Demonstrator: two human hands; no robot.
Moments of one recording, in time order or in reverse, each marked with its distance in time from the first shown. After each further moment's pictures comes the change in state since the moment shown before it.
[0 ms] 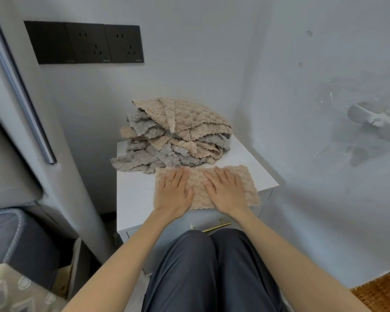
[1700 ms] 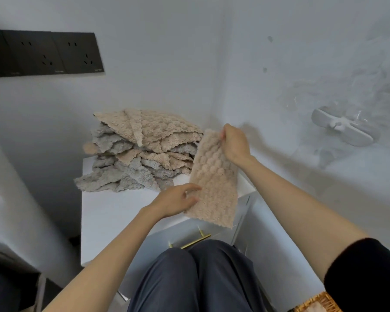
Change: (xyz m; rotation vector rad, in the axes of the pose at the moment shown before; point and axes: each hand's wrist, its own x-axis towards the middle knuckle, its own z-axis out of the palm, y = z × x) left_hand 0.033 0.056 -0.046 -0.350 -0.335 0.277; right_hand 0.086 0.063 -0.129 0.117 0.411 0.090
